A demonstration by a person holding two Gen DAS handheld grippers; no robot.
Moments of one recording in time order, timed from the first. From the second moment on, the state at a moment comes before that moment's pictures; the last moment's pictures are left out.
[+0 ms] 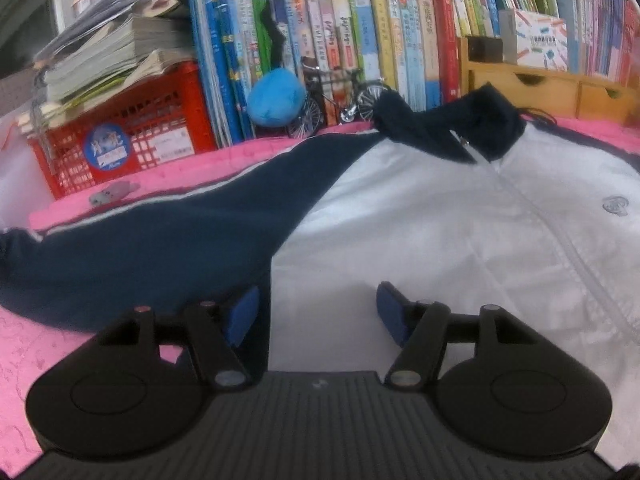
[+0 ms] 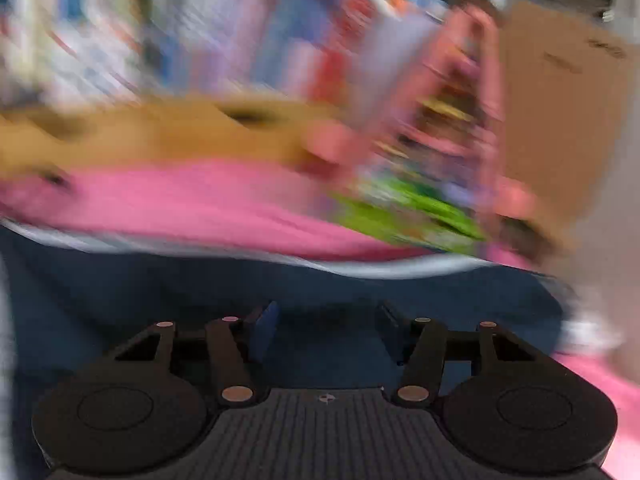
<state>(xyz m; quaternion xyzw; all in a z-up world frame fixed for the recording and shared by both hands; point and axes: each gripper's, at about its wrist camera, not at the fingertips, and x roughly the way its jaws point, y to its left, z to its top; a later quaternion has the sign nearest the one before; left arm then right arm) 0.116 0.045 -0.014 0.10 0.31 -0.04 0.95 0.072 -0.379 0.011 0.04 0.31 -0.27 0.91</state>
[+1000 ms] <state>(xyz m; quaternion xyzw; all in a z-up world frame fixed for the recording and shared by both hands) 0.185 0.033 -0.021 0.07 0.32 -0.05 0.94 0.188 -0.372 -0.027 0.03 0.32 -0.27 0.91</state>
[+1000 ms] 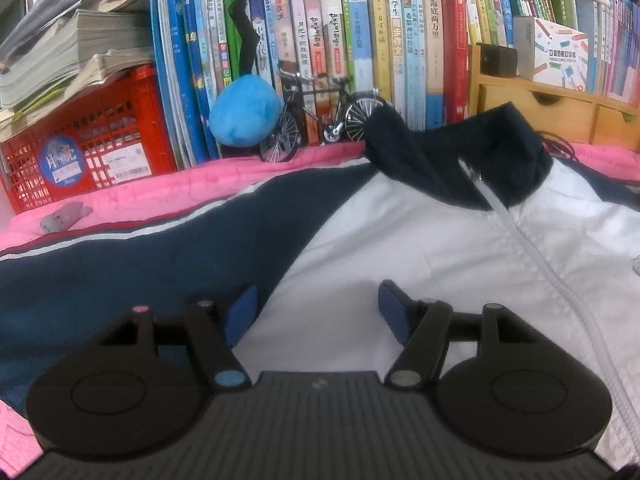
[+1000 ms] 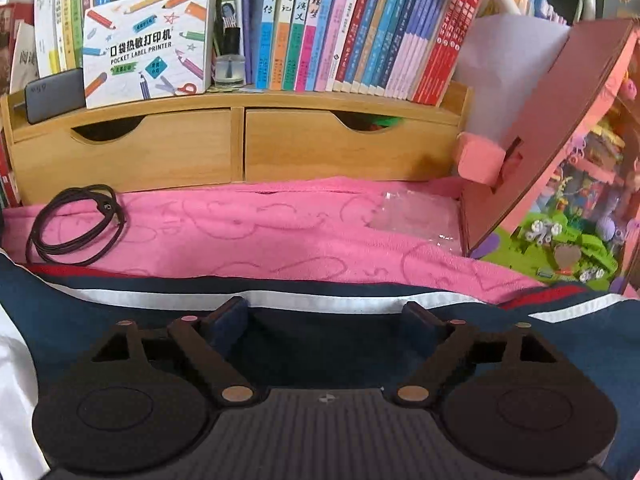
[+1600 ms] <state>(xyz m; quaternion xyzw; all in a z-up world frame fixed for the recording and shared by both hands) 0.133 0.031 0.004 0.06 0.32 -0.07 0.94 0.111 -0.312 0.030 -0.01 0.33 -0.18 0.93</state>
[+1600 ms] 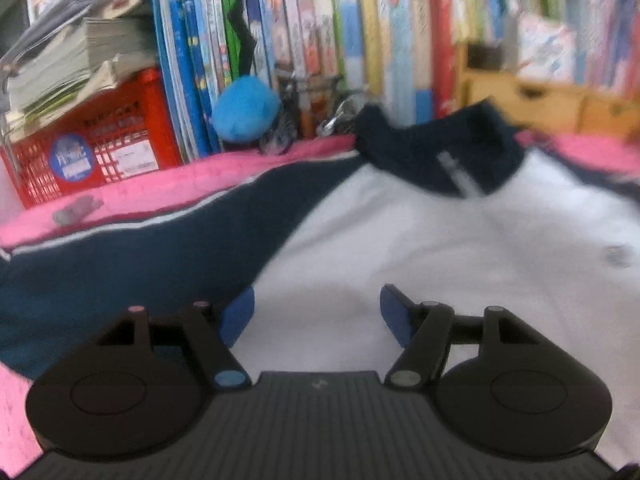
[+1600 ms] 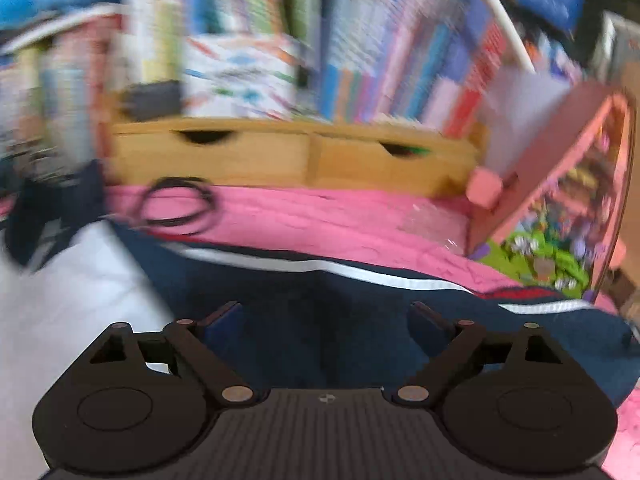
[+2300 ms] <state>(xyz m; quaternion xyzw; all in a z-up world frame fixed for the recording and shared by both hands) -0.137 0.036 0.036 0.02 0.37 -0.08 0.93 -0.206 -0.126 0.040 0.05 0.29 -0.06 0.95</state>
